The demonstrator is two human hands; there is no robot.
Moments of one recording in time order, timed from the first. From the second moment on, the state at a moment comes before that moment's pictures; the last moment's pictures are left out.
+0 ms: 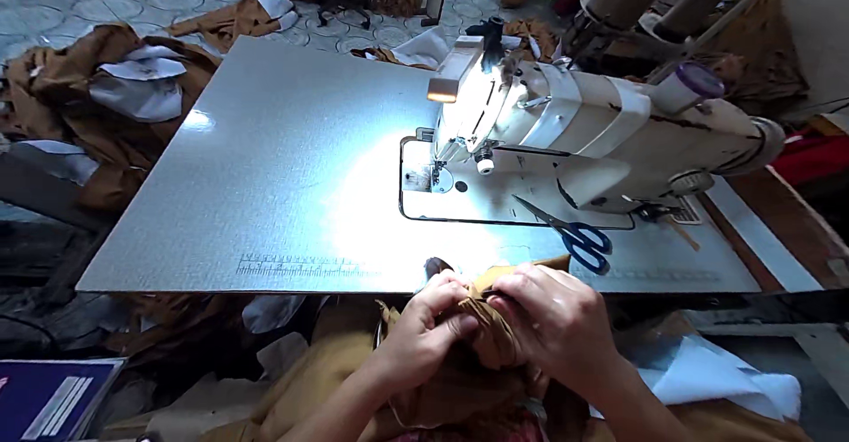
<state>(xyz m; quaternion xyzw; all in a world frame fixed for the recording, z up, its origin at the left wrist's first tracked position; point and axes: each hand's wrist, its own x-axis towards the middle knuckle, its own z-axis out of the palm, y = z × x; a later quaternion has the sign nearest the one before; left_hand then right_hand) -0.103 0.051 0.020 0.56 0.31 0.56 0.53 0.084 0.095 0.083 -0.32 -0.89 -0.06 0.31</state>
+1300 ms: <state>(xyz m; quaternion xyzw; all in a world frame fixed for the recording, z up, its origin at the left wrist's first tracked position) -0.114 0.024 0.033 0.55 0.44 0.55 0.45 0.077 0.074 0.067 -0.29 -0.87 0.11 0.39</state>
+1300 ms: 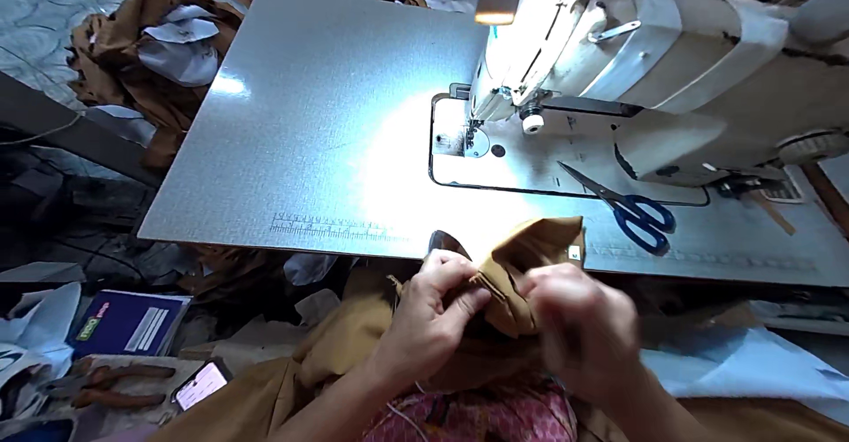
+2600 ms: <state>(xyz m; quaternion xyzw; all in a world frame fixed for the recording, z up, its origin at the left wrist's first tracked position) -0.110 0.009 0.013 0.77 0.35 0.53 -0.08 0.092 0.039 0.110 -0.36 -0.91 -0.02 0.20</state>
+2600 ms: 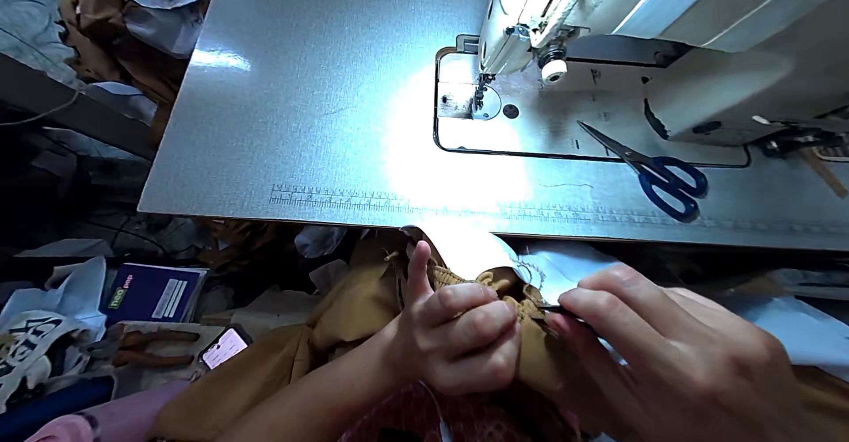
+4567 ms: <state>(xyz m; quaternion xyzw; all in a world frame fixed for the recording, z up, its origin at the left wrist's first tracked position) -0.139 0.074 0.039 0.62 0.68 0.40 0.00 0.101 0.026 0.095 -0.41 -0.86 0.20 0.23</state>
